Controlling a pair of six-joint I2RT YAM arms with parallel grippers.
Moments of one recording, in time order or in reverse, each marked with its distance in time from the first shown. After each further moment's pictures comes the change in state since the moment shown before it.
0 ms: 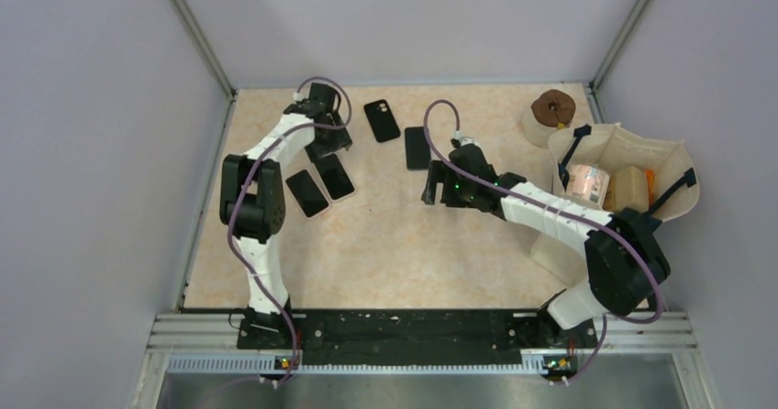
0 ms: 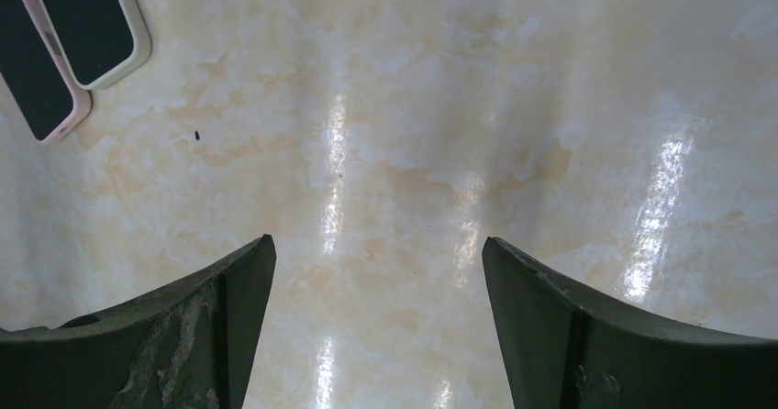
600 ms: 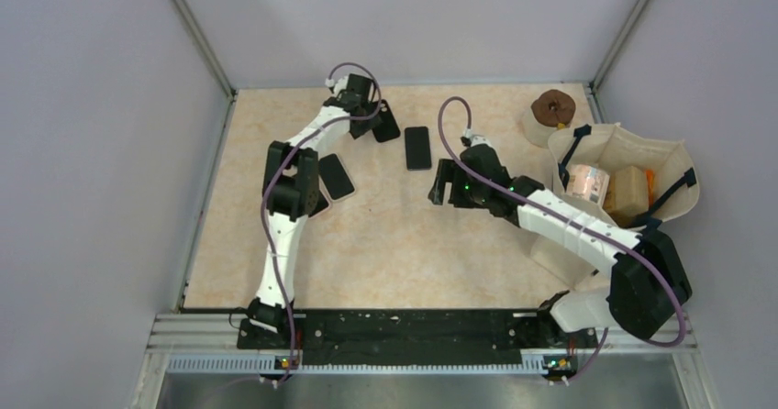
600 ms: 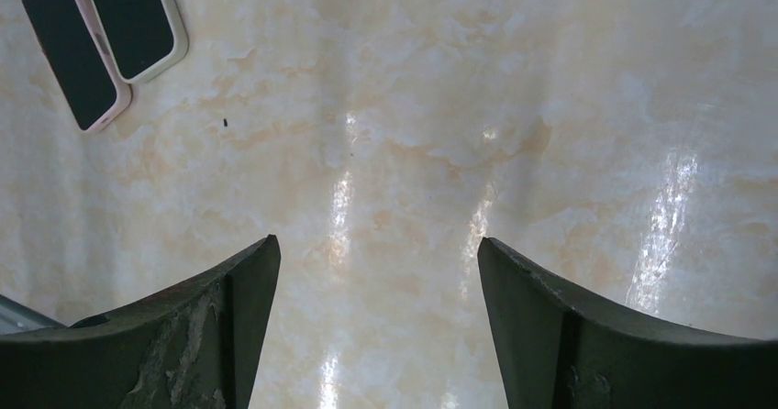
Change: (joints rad) left arm -0.097 0.354 0.424 0.162 -0.029 -0.171; right arm -0.002 -0.130 -0.012 -0.066 0.013 0.003
